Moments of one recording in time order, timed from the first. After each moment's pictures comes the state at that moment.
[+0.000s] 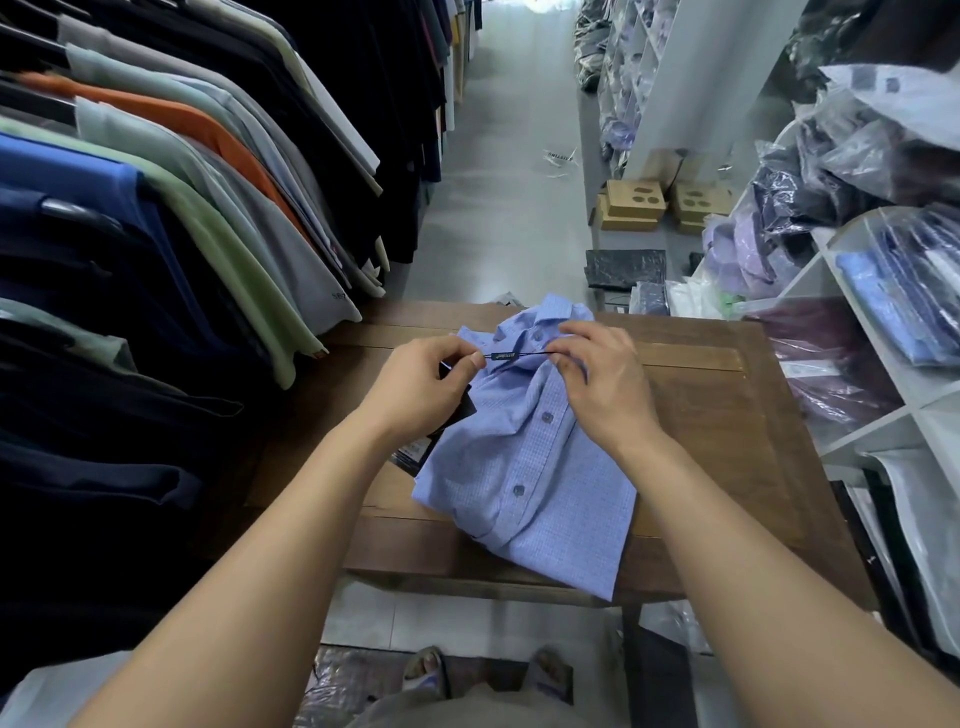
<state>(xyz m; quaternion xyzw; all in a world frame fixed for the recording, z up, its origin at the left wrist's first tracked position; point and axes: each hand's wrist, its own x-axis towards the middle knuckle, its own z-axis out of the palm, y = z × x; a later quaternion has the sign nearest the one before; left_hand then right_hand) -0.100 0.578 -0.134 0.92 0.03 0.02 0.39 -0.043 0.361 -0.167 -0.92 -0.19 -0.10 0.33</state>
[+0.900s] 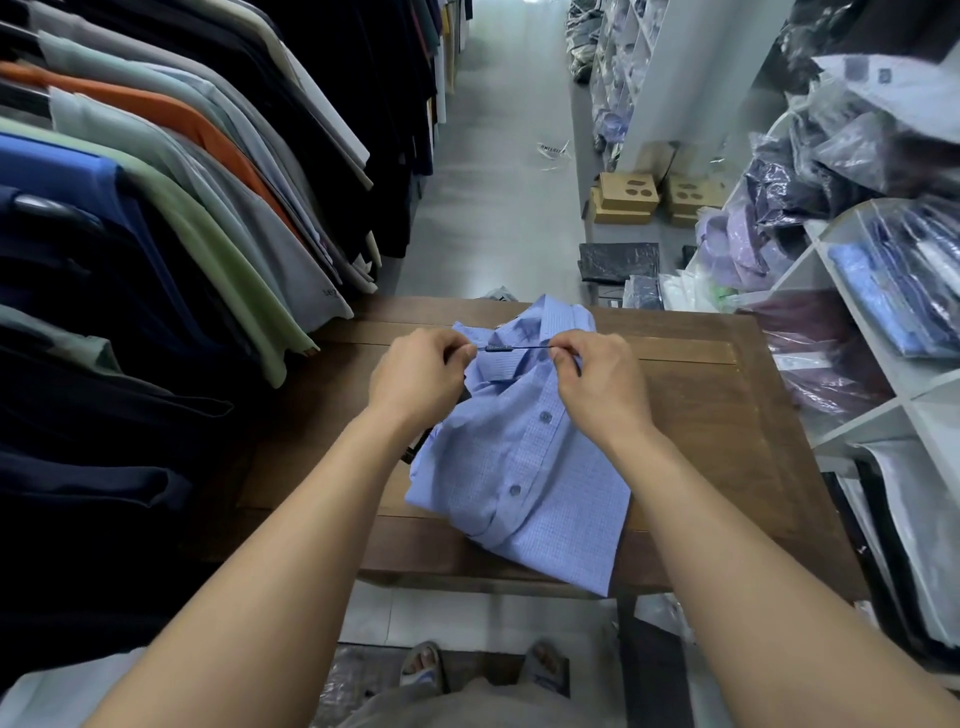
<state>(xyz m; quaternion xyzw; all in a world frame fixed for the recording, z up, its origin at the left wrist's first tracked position) -0.084 0.571 -0.148 0.95 0.10 0.01 0.31 -0.044 0.364 -0.164 -0.94 -0.12 -0.07 0.32</state>
